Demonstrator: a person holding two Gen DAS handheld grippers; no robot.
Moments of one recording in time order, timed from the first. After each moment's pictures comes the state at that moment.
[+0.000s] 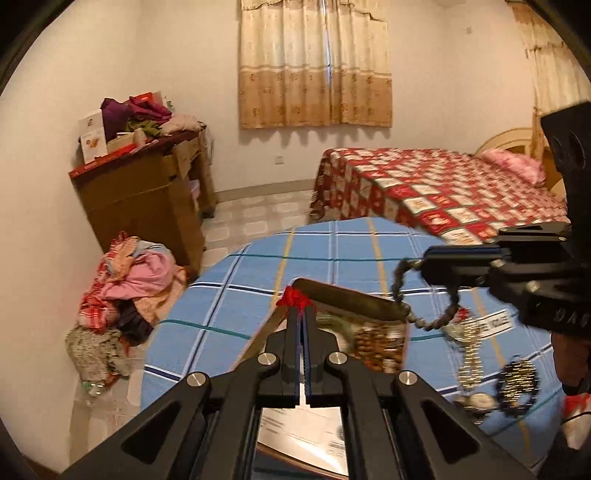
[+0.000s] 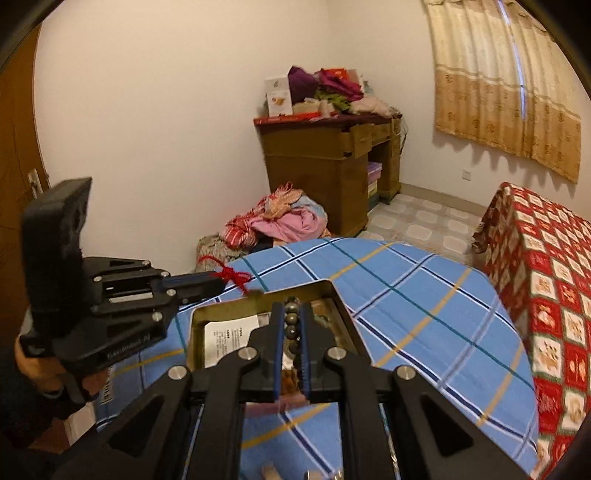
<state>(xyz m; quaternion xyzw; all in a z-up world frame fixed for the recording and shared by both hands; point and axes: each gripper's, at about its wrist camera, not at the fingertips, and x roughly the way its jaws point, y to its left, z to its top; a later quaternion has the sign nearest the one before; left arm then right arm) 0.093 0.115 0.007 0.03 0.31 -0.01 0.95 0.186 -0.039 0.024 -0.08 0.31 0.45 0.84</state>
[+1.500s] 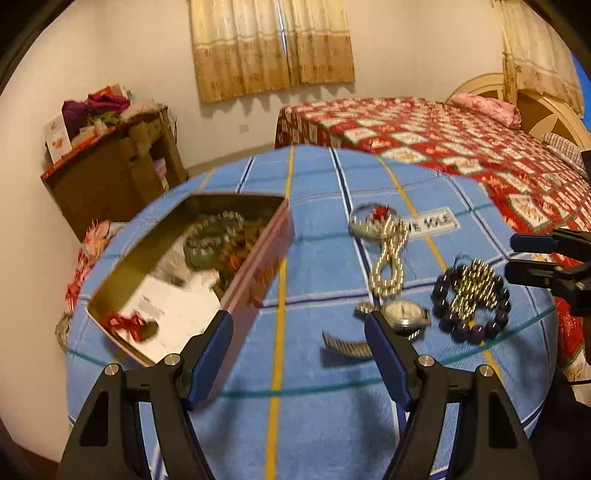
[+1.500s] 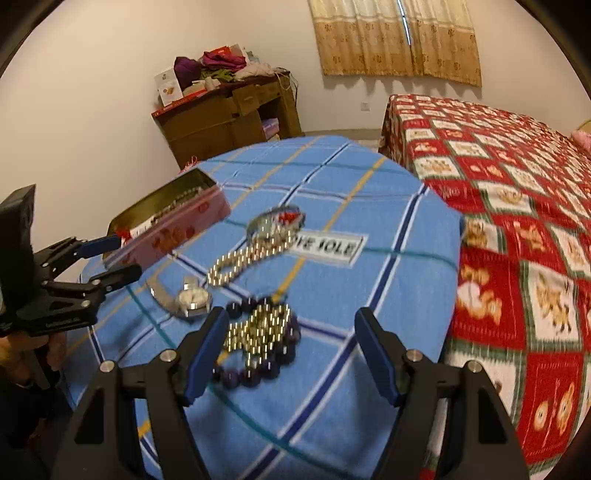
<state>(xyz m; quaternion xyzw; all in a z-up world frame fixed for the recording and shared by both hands) 0.038 0.002 -0.067 0.08 0.37 -0.05 0.92 0.108 -0.230 -0.063 0.00 0.39 0.28 0.88</state>
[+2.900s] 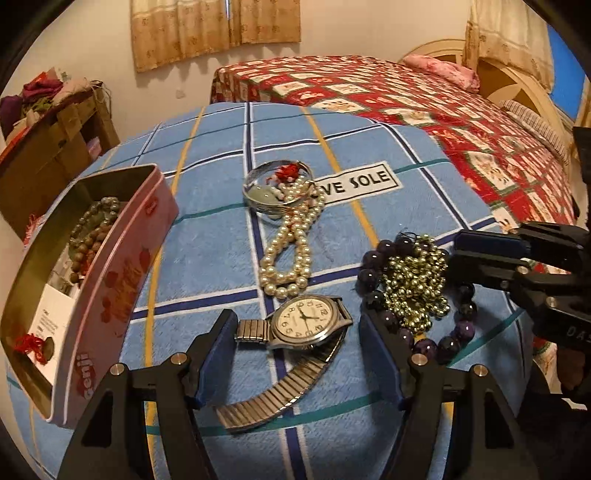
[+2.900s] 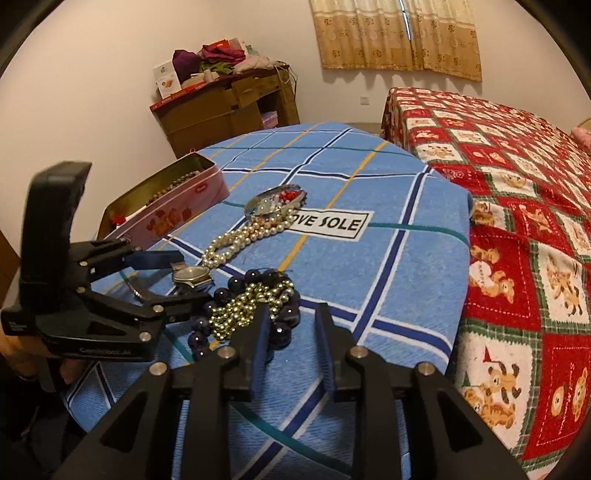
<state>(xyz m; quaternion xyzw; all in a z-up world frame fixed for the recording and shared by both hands) 0.070 -0.054 -0.095 0.07 0.45 -0.16 0.88 0.105 -0.231 -0.080 0.01 0.40 0.28 0.87</state>
